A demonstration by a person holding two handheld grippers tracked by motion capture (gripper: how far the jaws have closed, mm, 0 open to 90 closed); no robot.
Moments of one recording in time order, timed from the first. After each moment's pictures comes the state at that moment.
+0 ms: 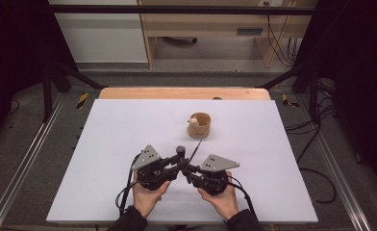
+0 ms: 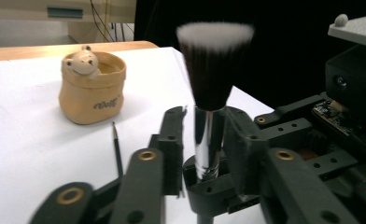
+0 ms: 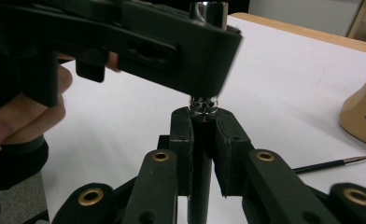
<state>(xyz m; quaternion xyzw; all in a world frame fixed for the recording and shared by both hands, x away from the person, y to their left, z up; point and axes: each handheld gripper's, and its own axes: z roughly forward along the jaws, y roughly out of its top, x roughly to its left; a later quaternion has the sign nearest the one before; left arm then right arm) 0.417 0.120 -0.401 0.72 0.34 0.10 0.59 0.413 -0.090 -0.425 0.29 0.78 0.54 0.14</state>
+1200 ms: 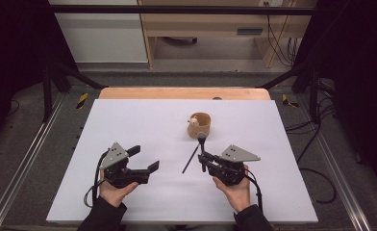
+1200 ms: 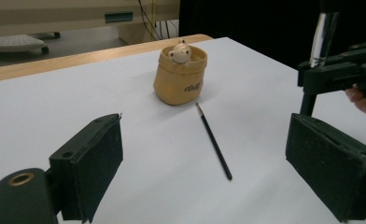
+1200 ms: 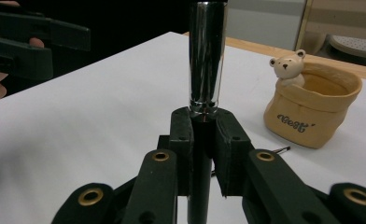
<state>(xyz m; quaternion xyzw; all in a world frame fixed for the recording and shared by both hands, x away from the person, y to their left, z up) 0.420 0.202 -0.400 0.74 0.36 0.19 0.54 0.427 -0.132 -0.410 0.34 0.74 0.55 0.18</state>
